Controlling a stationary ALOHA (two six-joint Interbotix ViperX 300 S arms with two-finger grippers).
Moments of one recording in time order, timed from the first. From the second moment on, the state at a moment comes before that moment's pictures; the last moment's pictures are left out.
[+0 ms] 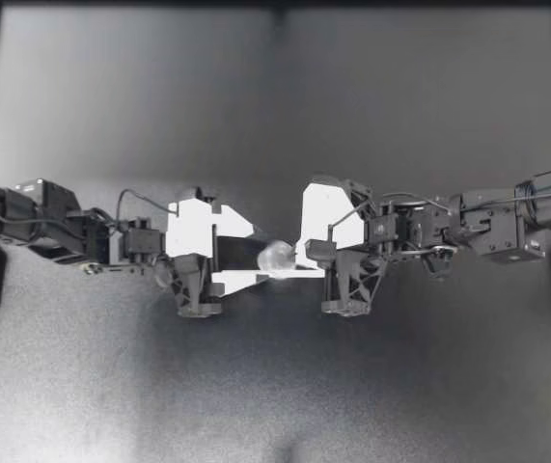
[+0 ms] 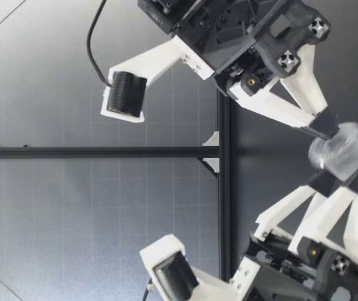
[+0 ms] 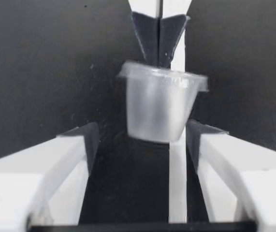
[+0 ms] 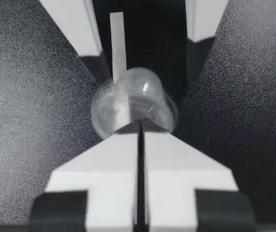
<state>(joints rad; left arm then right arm) 0.02 0.33 0.87 -0.05 -0.70 0.06 -0.06 0.20 0.71 0.03 -0.10 0.00</state>
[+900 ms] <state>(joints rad) 0.02 0.35 0.82 -0.05 -0.63 0.05 -0.07 0.24 0.67 0.03 -0.10 0.00</state>
